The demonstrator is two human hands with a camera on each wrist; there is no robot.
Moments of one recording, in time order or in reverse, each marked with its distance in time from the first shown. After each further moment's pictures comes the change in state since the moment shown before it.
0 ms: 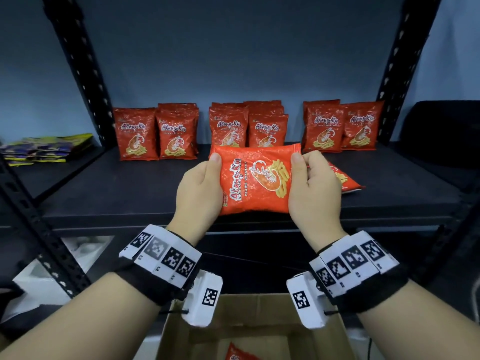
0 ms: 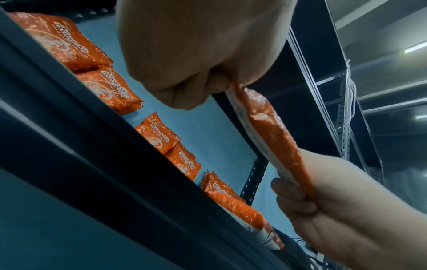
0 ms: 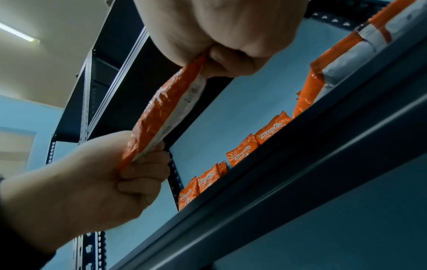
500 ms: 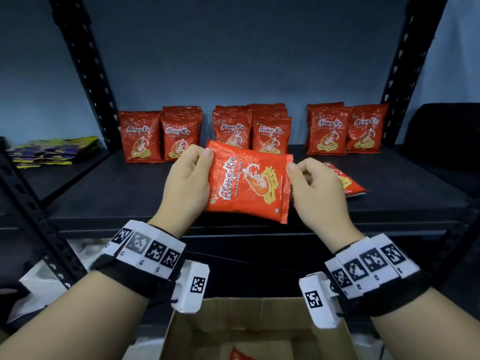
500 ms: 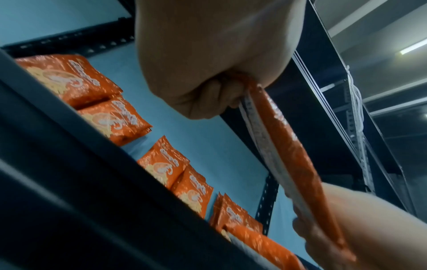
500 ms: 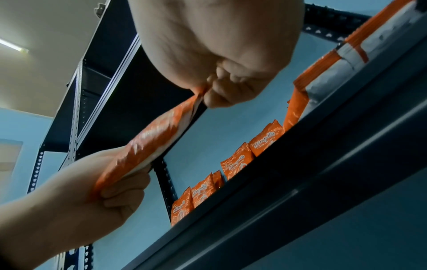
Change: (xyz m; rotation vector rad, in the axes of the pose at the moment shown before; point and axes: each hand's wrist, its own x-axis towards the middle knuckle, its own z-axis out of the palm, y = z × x) left_hand 0.025 -0.012 -0.022 -0.115 -0.033 0.157; right_hand 0.013 0.015 -0.007 -0.025 -0.177 0.050
